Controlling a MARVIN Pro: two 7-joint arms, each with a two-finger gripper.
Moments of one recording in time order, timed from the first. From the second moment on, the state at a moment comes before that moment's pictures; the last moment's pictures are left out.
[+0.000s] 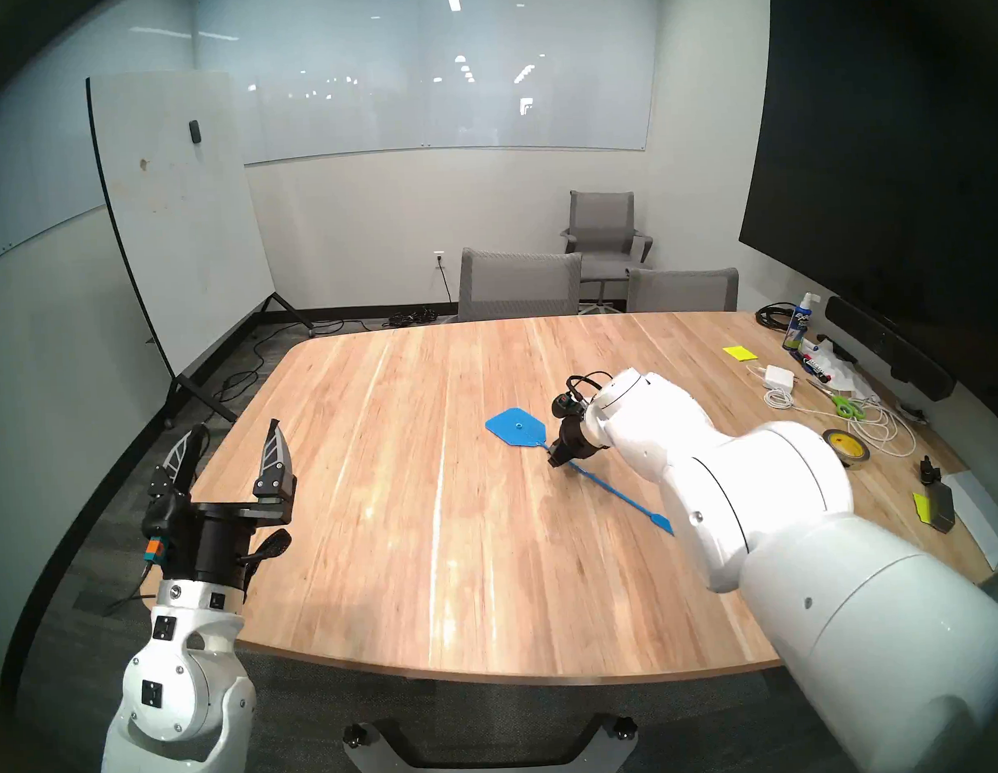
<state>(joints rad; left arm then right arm) 2.15 -1.46 -1.64 -2.23 -0.09 -0.33 0.07 -0.45 -1.47 1.22 -0.13 -0.37 0.23 0.71</state>
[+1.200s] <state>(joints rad) 2.15 -1.46 -1.64 -2.23 -0.09 -0.33 0.07 -0.42 -1.43 1.27 -0.12 -0.38 0.23 0.78</state>
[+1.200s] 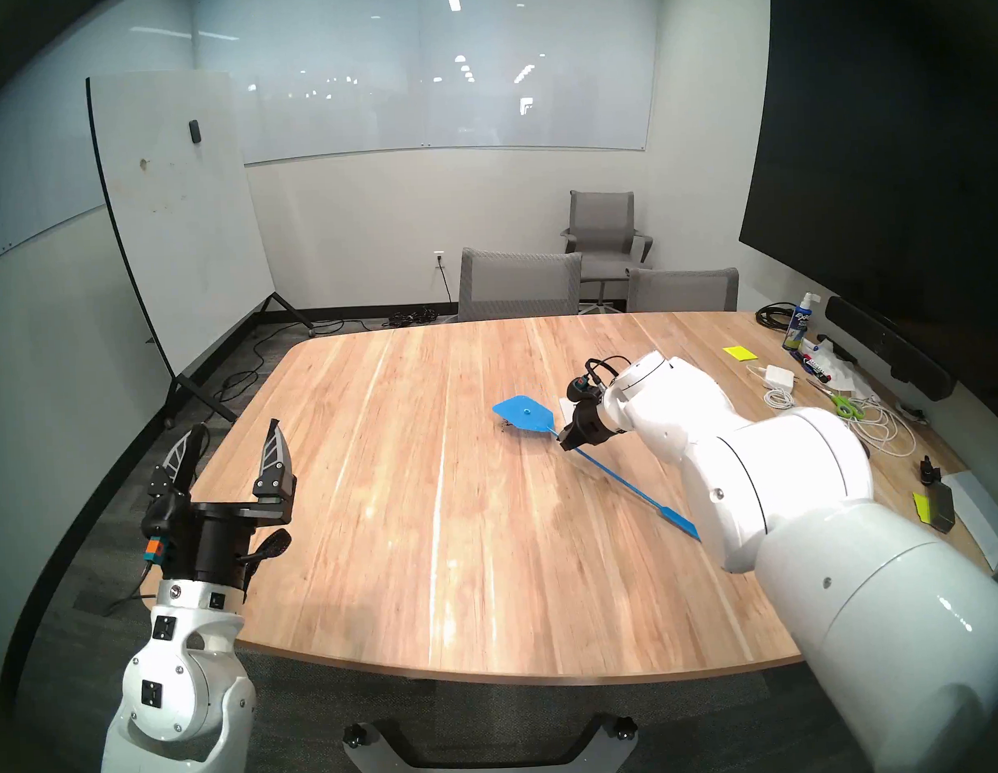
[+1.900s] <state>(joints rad) 2.15 -1.46 -1.64 -2.23 -0.09 -0.33 0.07 -0.44 -1.43 1.25 -0.13 -0.42 0.20 0.79</state>
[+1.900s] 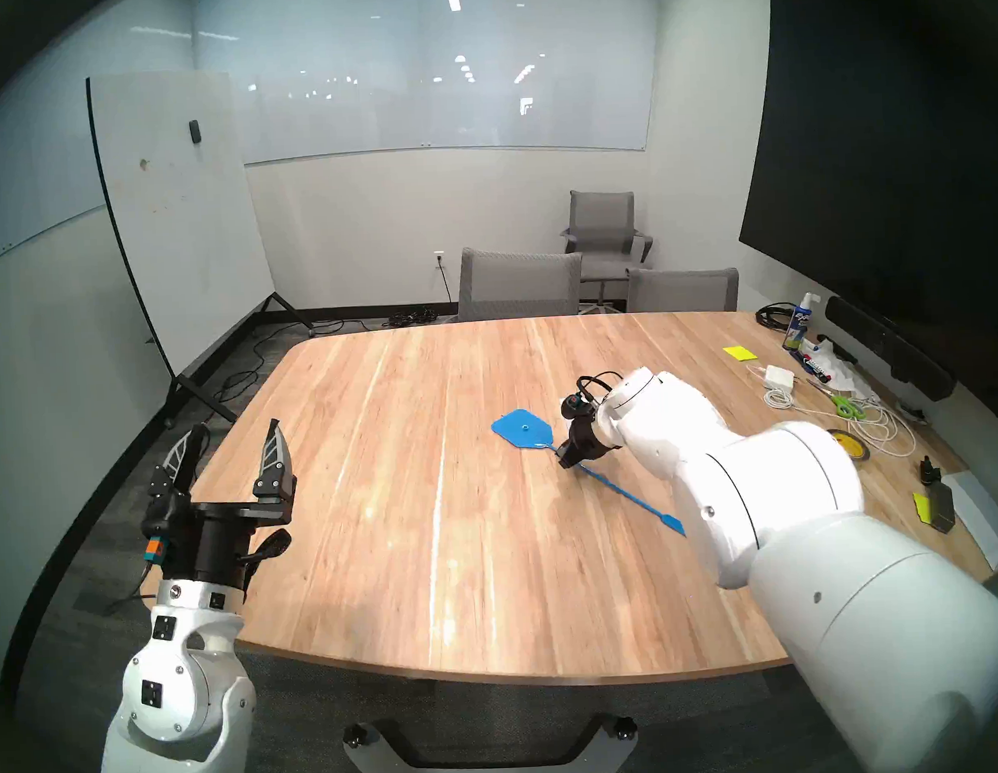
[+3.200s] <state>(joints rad) 2.15 -1.46 -1.64 -2.23 -0.09 -0.33 0.07 -0.43 -1.31 1.20 -0.14 -0.47 -0.08 1.40</state>
